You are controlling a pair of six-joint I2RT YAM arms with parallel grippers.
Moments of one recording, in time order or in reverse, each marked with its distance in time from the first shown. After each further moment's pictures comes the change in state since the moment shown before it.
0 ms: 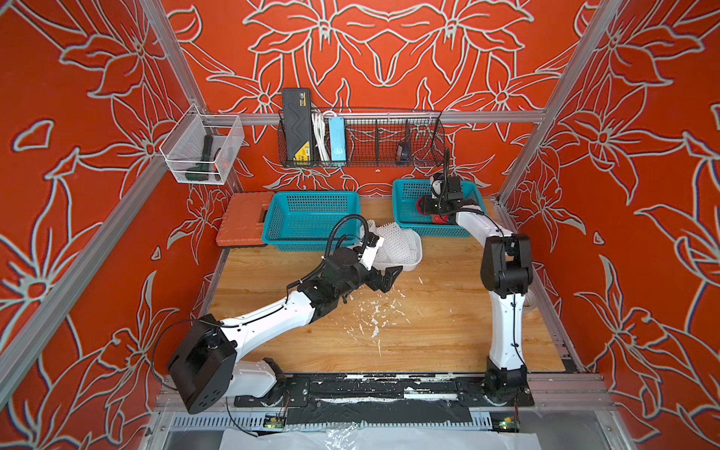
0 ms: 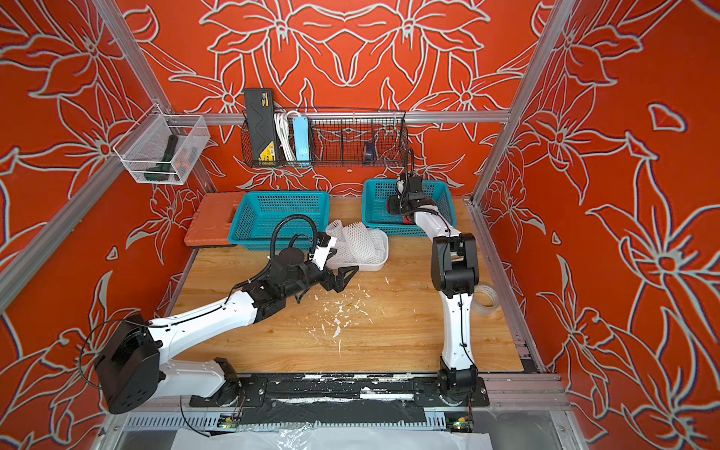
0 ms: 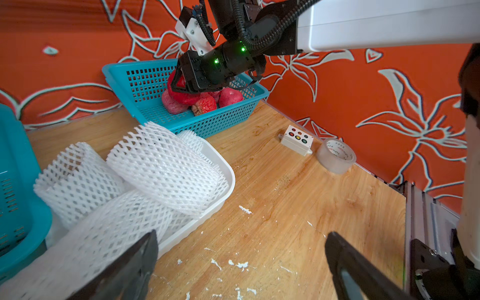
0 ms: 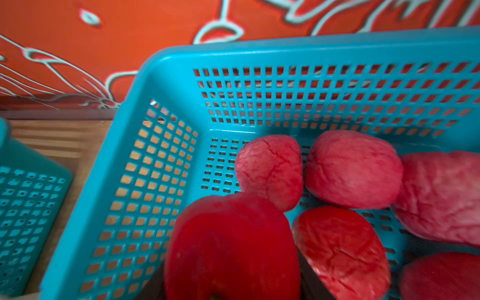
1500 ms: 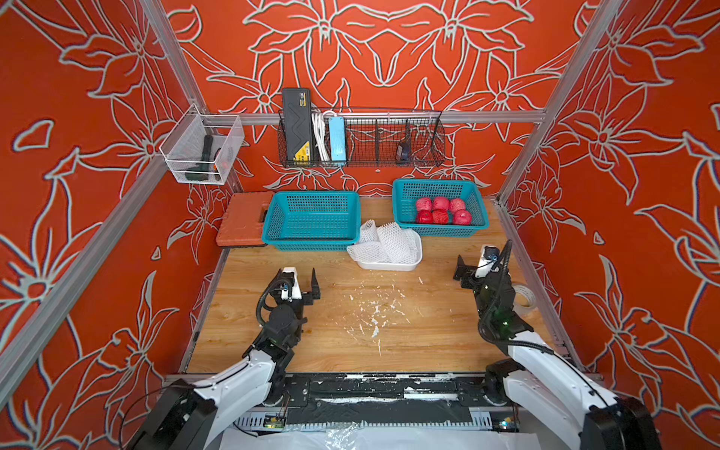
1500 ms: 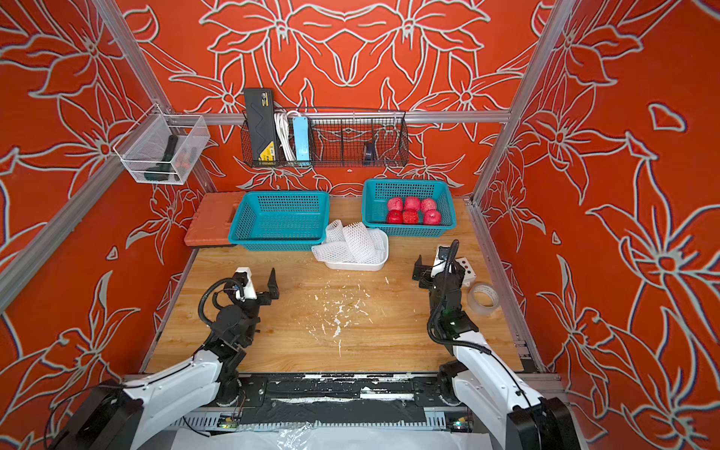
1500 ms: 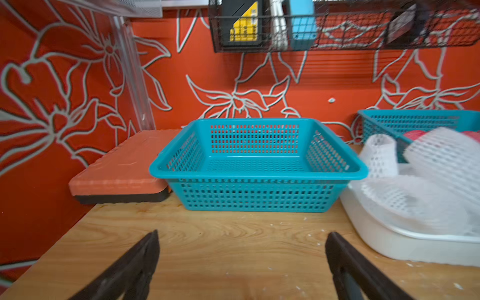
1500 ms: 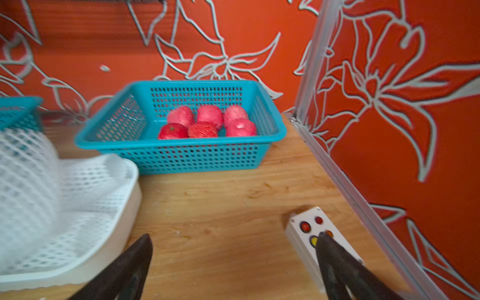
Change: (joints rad) left arm 0.335 -0.394 -0.777 0.661 -0.642 0.210; right arm 0.114 -1.390 -1.624 0.686 0.574 -0.117
